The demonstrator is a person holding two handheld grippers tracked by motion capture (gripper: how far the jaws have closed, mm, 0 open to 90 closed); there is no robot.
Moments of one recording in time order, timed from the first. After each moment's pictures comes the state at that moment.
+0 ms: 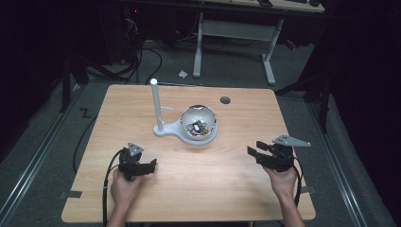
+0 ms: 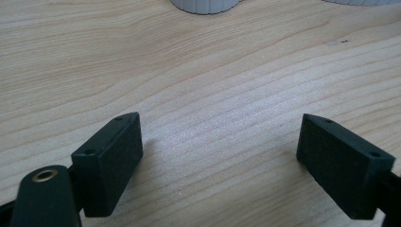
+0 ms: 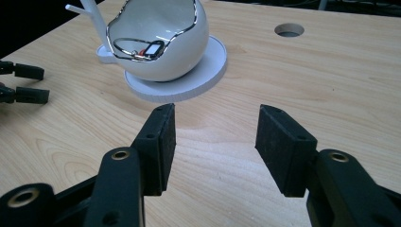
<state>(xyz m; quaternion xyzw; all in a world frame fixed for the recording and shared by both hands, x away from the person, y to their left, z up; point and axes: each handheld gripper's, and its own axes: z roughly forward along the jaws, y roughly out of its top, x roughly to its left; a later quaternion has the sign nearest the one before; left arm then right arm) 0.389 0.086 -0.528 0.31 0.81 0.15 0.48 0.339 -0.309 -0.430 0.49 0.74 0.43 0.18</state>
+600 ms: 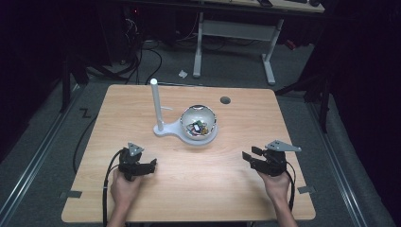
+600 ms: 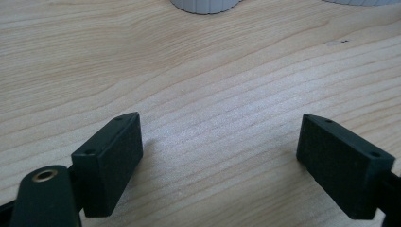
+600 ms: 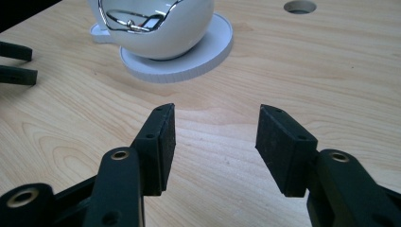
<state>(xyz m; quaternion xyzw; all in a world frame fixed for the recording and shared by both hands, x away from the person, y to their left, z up) 0.389 0.086 -0.528 0.31 0.81 0.15 0.48 0.338 -0.298 -0.456 0.49 0.75 0.42 0.17</state>
